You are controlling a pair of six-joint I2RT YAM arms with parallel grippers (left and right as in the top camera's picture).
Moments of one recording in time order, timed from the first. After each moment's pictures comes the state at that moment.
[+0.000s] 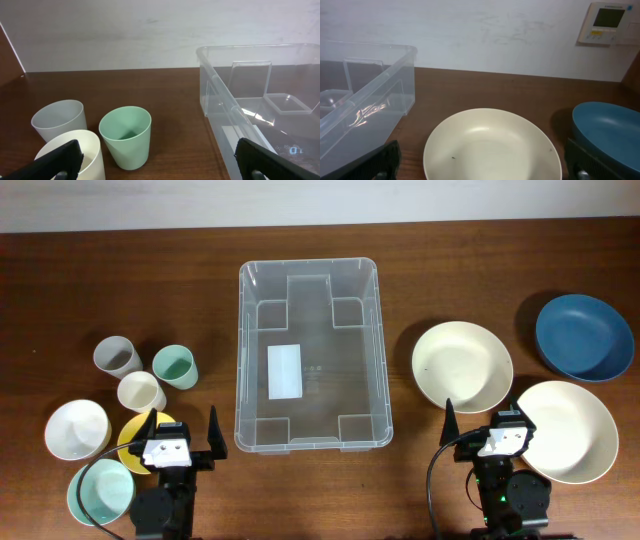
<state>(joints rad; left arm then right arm) 0.02 0.02 0.02 -0.08 -0.01 0.02 0.04 0.01 0.01 -0.07 0.02 -0.06</state>
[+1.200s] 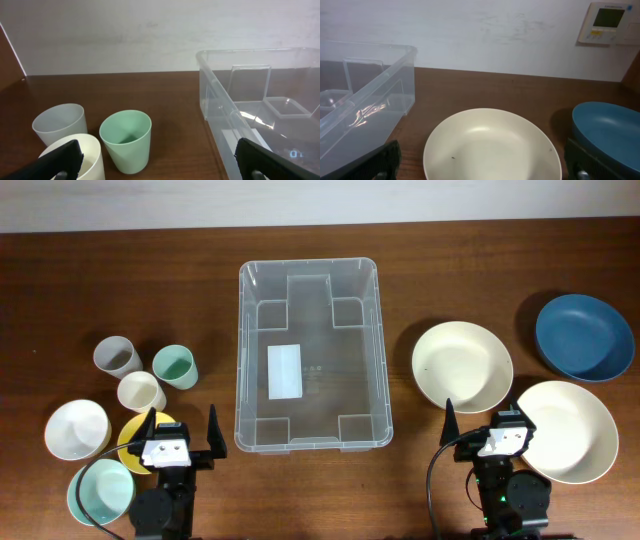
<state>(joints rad) 0.02 0.02 0.02 -0.06 -0.01 0.02 0.04 0.01 0.01 -0.07 0.02 -0.06</state>
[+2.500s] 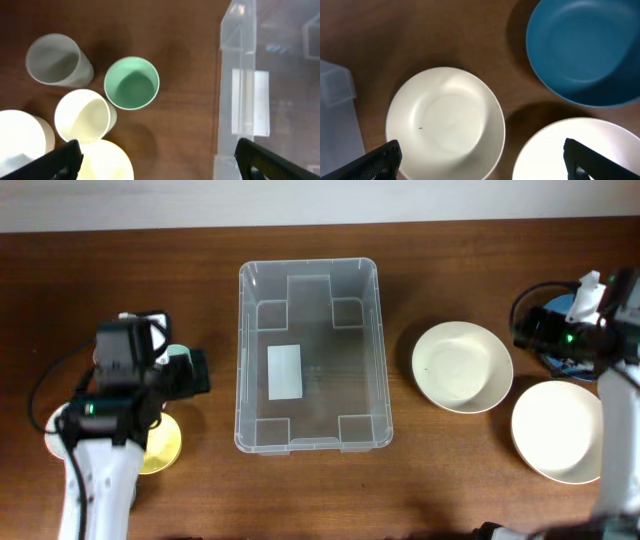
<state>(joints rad) 0.02 1.20 1.14 -0.90 -0.05 -0.09 -0.38 1.49 1.37 -0.94 -0.18 0.02</state>
